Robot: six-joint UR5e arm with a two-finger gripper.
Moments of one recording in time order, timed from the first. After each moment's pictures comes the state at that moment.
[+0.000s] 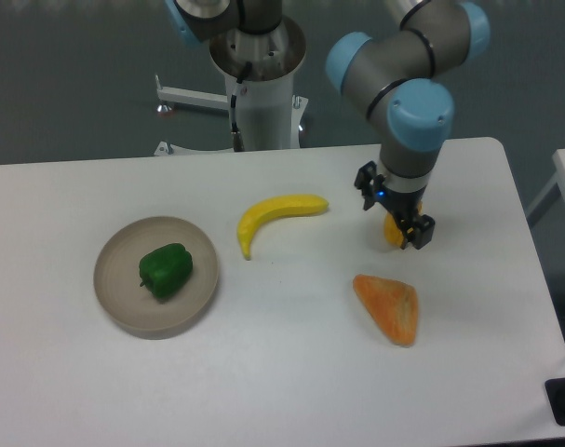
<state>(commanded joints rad) 2.42 -1.94 -1.47 -1.28 1.60 1.55</state>
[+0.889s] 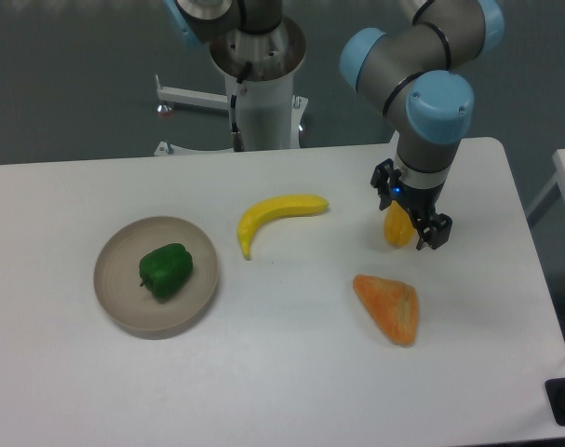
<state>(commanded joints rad) 2.42 -1.96 -1.43 -1.27 1.60 1.55</state>
